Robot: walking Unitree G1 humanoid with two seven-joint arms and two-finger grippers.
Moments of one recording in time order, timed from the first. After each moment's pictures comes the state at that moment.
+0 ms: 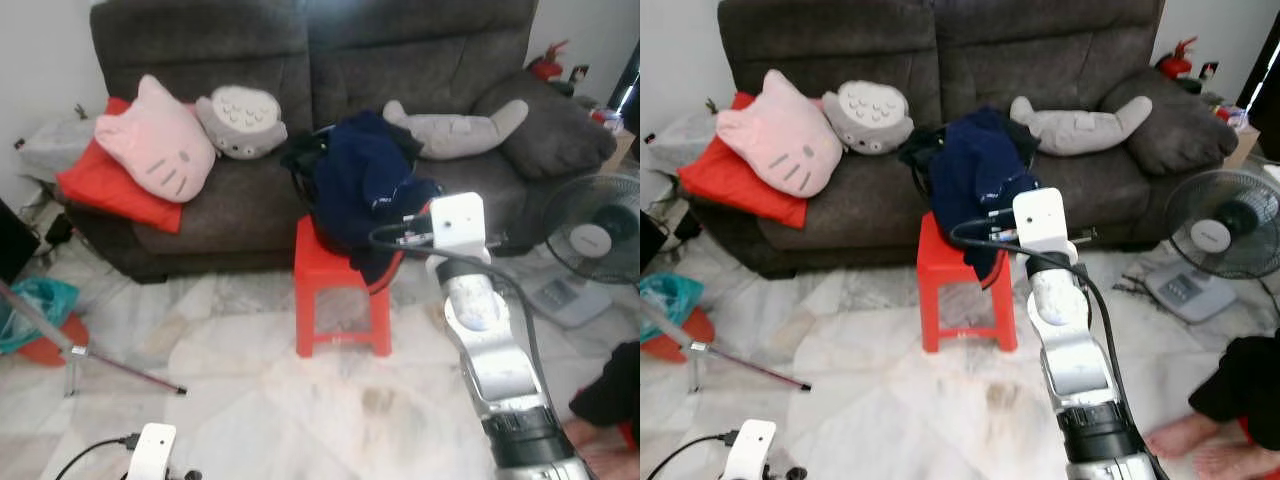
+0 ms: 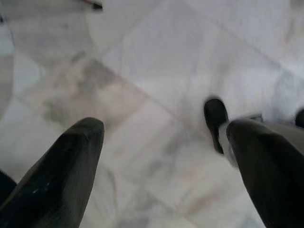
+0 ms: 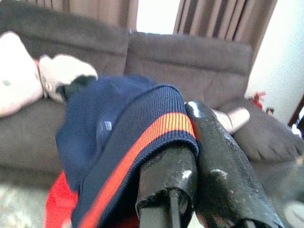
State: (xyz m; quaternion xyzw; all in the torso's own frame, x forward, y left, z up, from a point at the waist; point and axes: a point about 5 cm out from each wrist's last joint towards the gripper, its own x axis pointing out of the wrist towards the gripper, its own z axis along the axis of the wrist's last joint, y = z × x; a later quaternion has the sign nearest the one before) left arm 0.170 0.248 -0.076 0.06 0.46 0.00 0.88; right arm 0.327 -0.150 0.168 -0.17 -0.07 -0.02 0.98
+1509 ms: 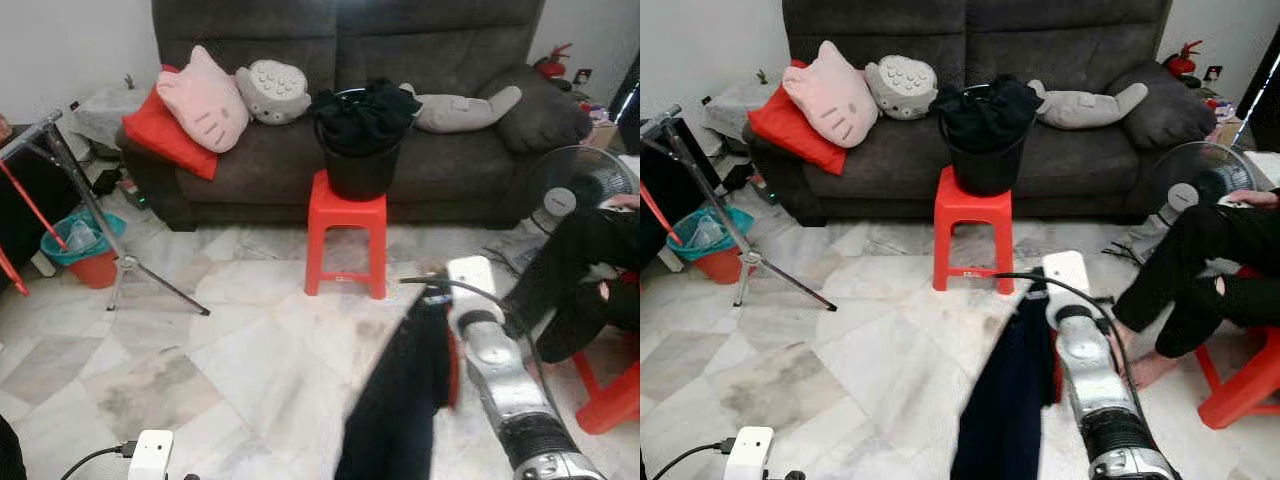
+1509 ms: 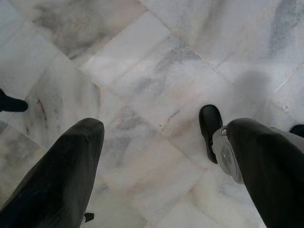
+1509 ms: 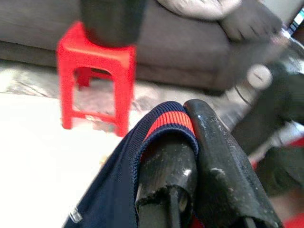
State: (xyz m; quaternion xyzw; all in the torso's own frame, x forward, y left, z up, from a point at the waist) left arm 0.168 0.247 -0.078 0.05 0.46 0.03 0.88; right arm 0.322 -0.216 0.067 -0.14 0.13 -0.08 0.98
